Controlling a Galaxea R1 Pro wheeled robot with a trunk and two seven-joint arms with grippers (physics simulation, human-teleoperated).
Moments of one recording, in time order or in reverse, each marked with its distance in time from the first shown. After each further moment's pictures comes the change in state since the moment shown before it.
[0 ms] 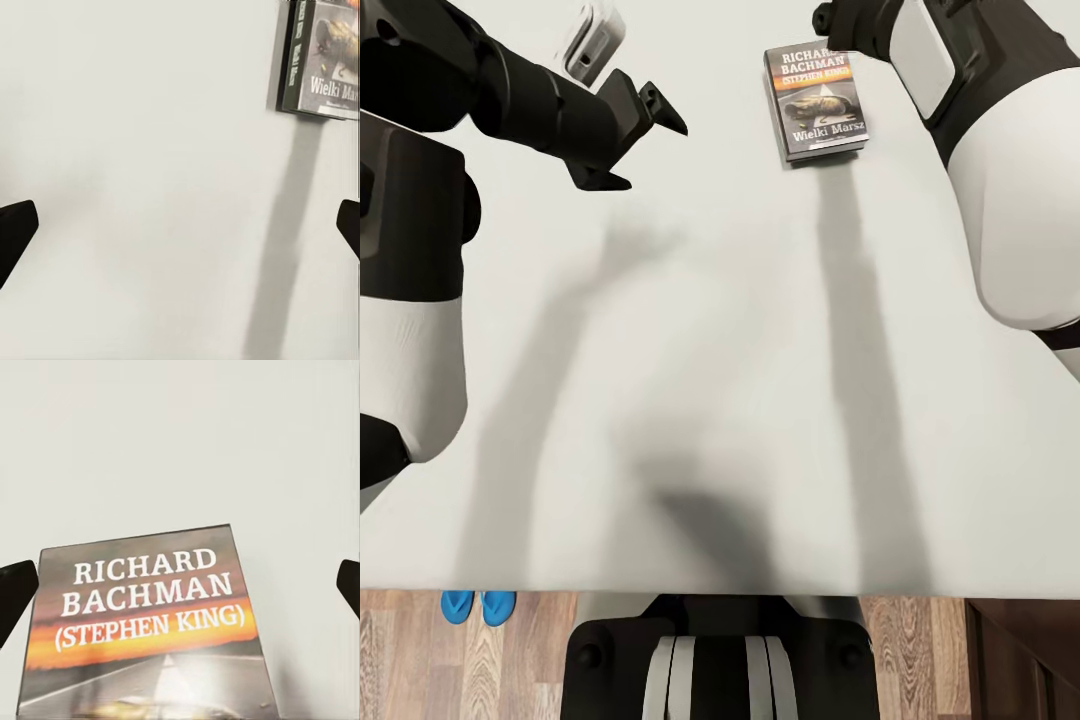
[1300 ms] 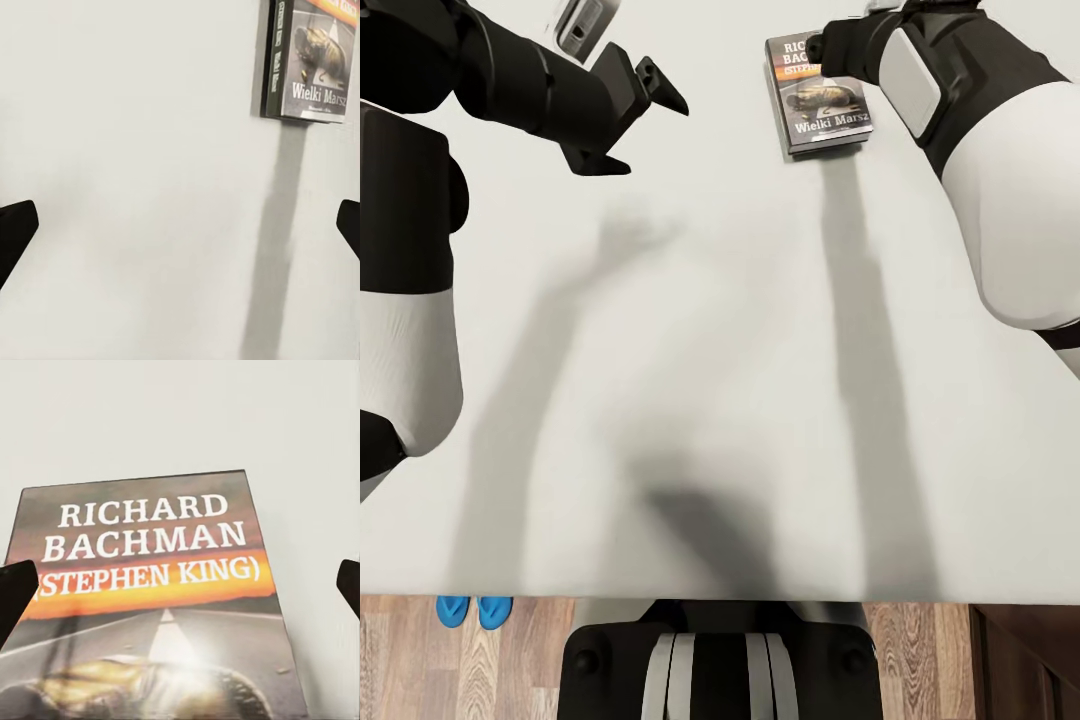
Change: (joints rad) left arm -0.021 0.004 0.003 -0.021 0.013 0.007 -0.010; right arm -0.001 -0.003 0.012 0.078 0.034 -0.046 0.020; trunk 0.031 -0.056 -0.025
